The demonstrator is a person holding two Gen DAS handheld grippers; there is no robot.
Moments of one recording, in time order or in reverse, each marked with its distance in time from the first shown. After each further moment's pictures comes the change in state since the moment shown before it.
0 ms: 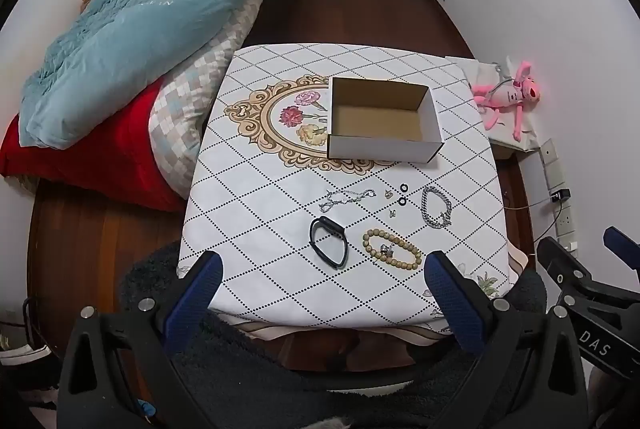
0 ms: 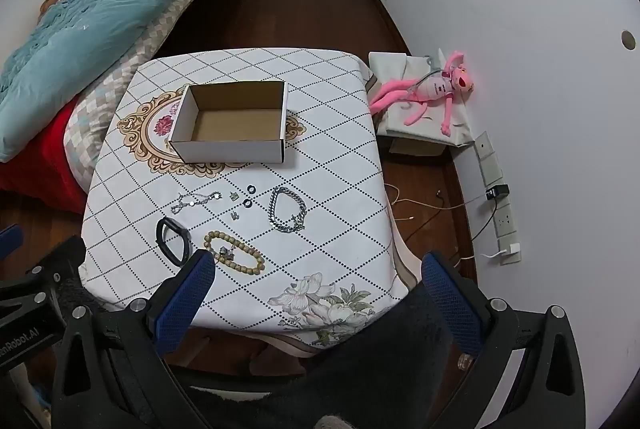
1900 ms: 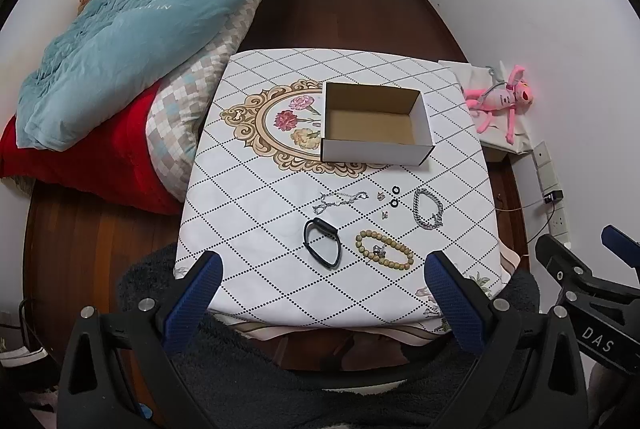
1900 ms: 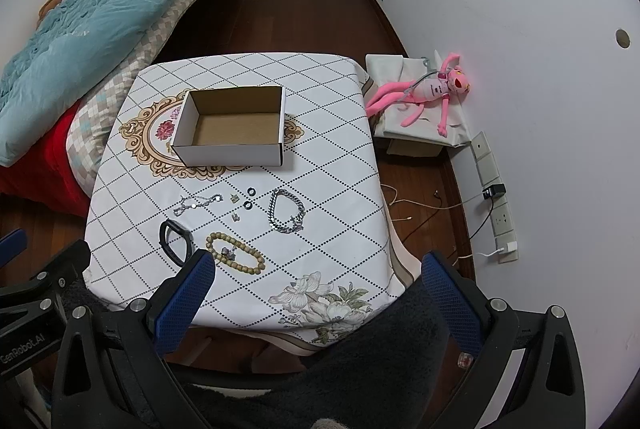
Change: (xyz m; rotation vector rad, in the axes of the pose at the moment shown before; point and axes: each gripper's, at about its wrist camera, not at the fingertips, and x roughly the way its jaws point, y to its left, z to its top) left arm -0.011 -0.006 0.003 0.000 -0.015 -0.030; right arm -0.011 -0.002 0.000 0.002 -0.004 0.001
